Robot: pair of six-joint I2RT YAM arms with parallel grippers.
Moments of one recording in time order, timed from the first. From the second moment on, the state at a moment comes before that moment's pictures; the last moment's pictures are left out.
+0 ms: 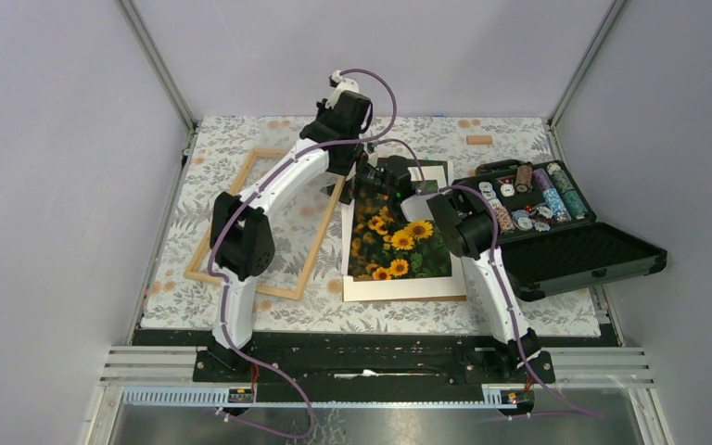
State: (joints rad) left arm -0.56 2.13 2.03 -0.58 -0.83 -0.05; right arm 0.54 2.50 1.55 1.02 -0.70 1.70
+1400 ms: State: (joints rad) left arm -0.69 1.71 1.89 0.63 -1.19 0.91; right arm 0.51 2.47 1.60 0.62 -0.85 1.27
